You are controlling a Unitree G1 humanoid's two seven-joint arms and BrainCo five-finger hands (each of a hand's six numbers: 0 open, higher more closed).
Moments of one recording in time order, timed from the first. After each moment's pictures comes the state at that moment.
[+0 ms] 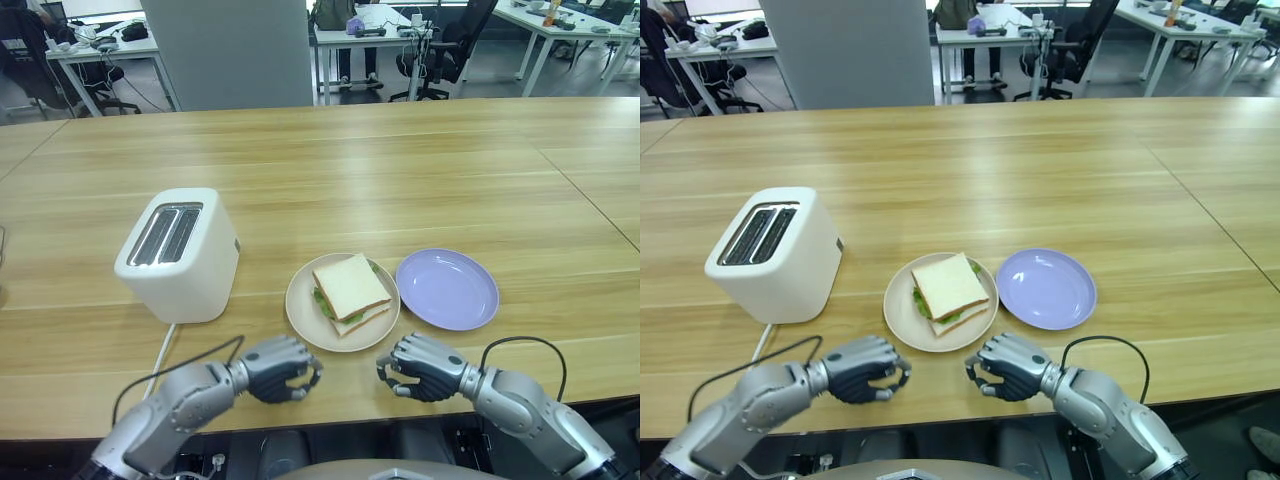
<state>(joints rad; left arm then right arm) 0.22 0.73 -0.34 -0.31 0.57 -0.38 -0.52 0.16 -0.65 0.42 -0.17 -0.67 -0.49 0.27</state>
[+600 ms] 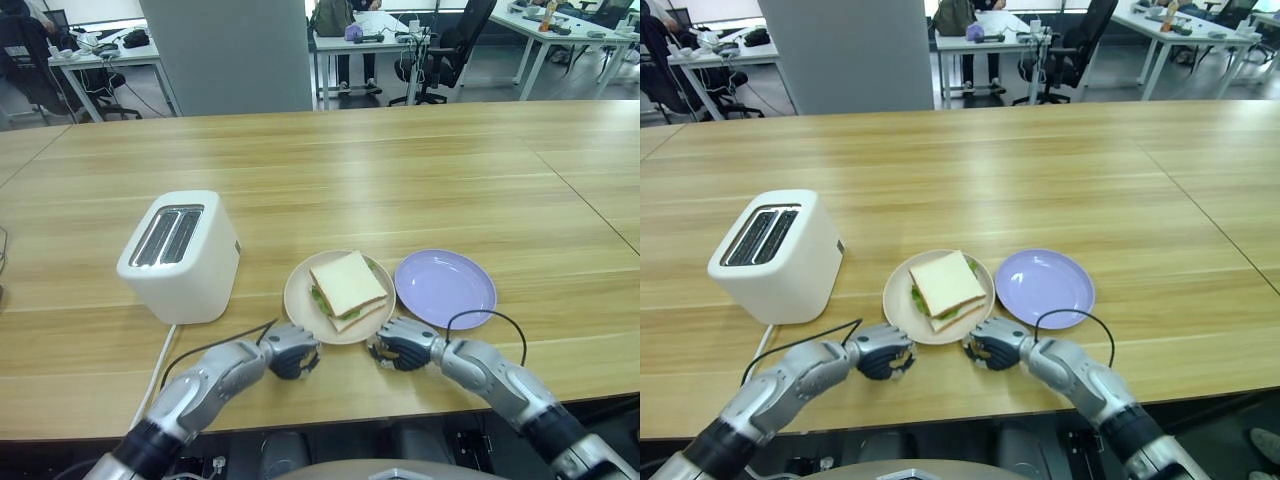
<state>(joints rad) -0.11 0.60 -0.44 -0.01 0.83 -0.24 -0.51 -0.22 -0.48 0.51 0.31 -0.78 -0.46 0.24</state>
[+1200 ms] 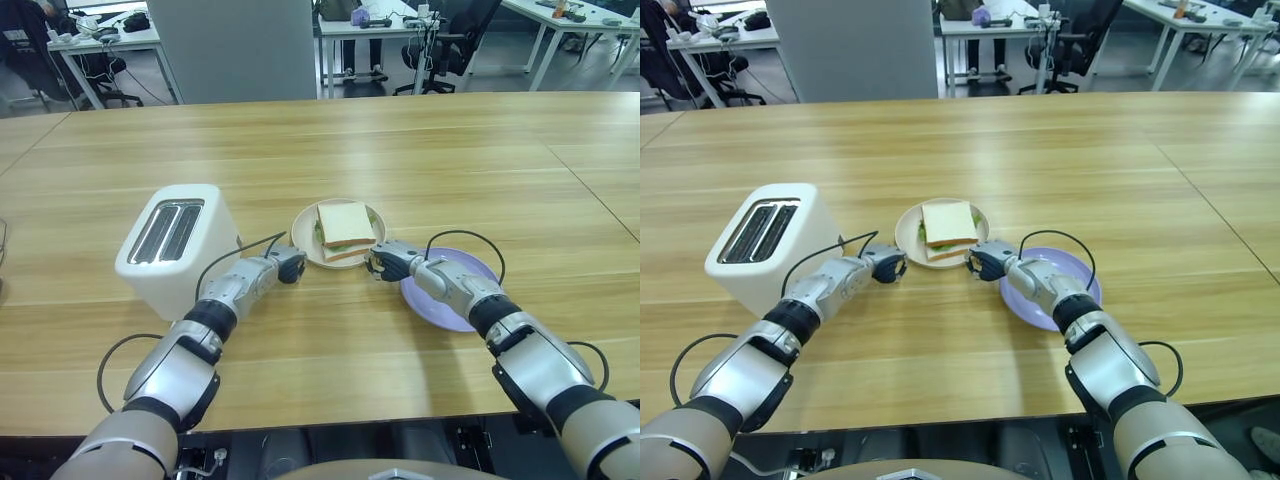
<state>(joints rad) -0.74 0.42 -0.54 0.91 0.90 -0.22 -0.16 -0.83 -0.30 0.58 1.12 -0.82 -0.47 -0.06</state>
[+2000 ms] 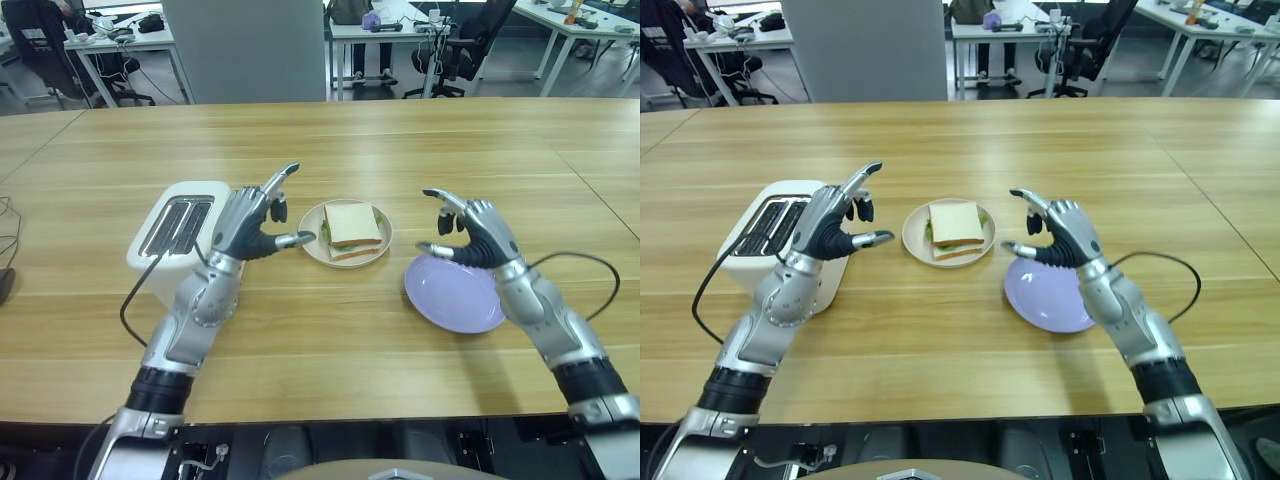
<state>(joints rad) -0.21 0.45 -0.06 -0.05 0.54 -0.45 0.21 -0.23 -0.57 0.12 0.21 -0.58 -0.64 -0.31</state>
